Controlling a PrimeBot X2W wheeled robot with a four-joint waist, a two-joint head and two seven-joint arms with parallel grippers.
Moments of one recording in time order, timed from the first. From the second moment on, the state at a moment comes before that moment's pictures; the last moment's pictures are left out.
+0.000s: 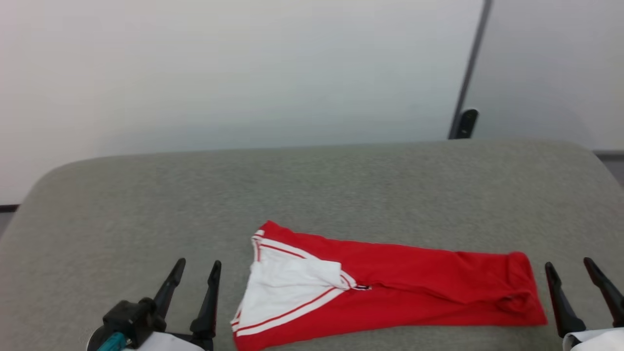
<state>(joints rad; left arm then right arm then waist) 0.00 0.23 -0.14 0.18 -0.39 -0.12 -0.26 0.02 -0.34 0.03 0.20 0.30 0.13 -0.24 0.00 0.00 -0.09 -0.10</state>
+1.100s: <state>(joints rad) -0.07 0.29 -0.21 0.20 -0.46 -0.13 -0.26 -0.26 -0.42 0.07 0.41 0.44 0.13 0.50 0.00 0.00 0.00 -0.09</state>
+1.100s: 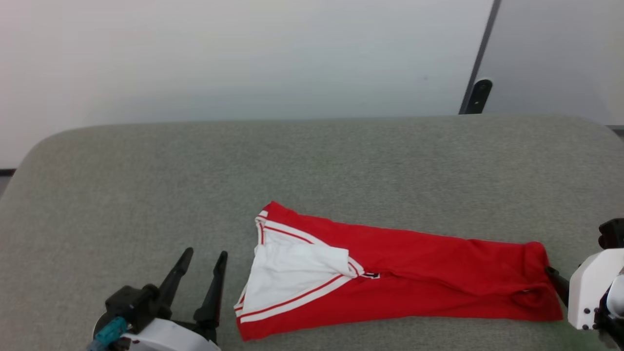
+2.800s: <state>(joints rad) -0.20 0.32 -0.33 0.28 -0.64 -0.13 -0.26 -0.55 -0.28 -0.20 0.78 0.18 0.14 0.89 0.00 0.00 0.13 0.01</state>
